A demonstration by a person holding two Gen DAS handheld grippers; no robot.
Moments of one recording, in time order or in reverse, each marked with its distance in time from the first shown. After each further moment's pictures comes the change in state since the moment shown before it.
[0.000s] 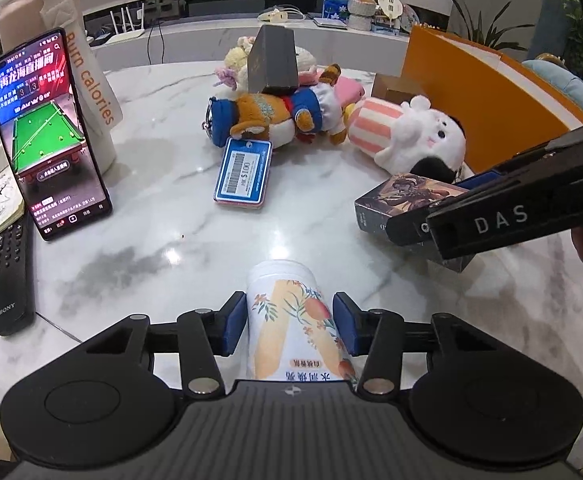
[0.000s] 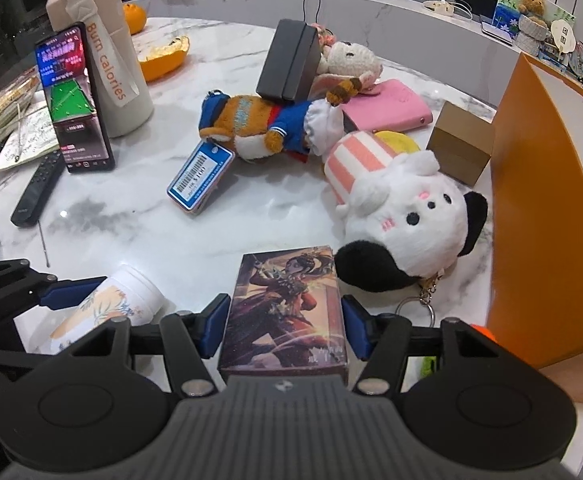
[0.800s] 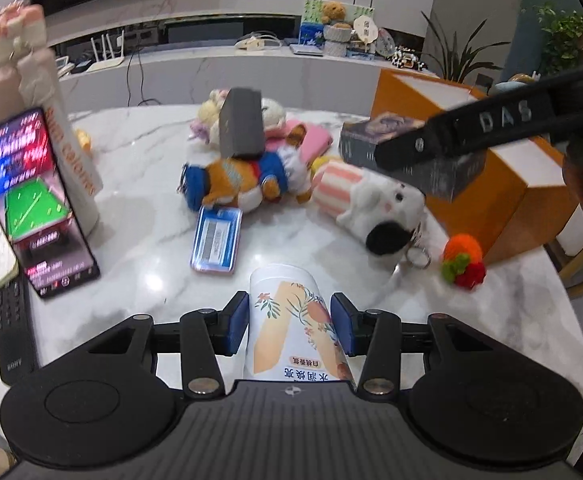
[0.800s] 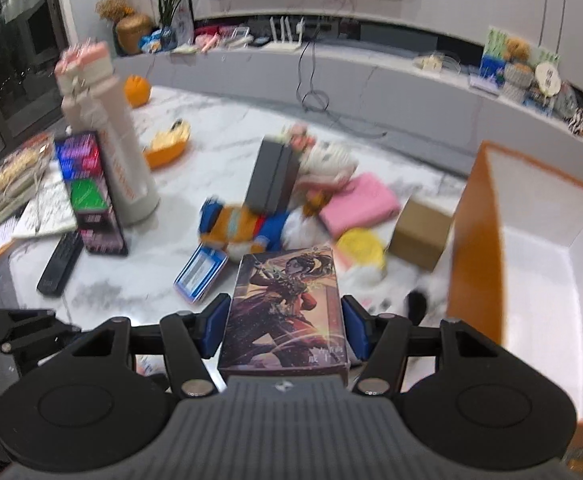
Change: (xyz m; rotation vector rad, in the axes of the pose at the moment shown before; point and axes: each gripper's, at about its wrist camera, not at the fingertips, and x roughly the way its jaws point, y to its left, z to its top) left arm -0.026 -0.014 0.039 0.028 -0.064 -0.060; right arm -0.068 -0.026 0.044 0.012 -0.191 -0.009
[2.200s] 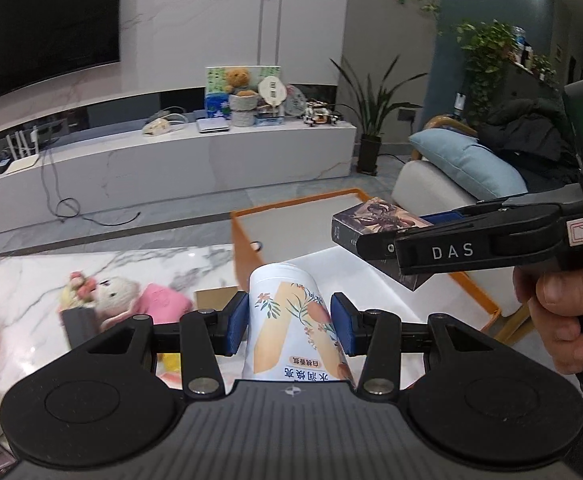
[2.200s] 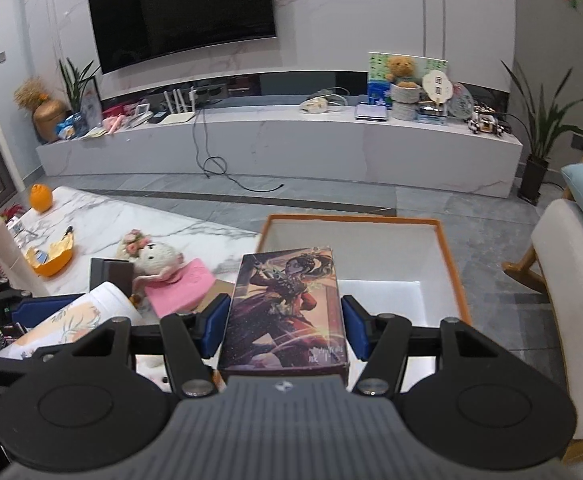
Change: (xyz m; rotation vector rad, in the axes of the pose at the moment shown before) left arm 0.019 -0.134 0.140 0.161 -0.150 -0.155; right arm -0.074 -0.175 0.018 0.217 -0.142 -0.170
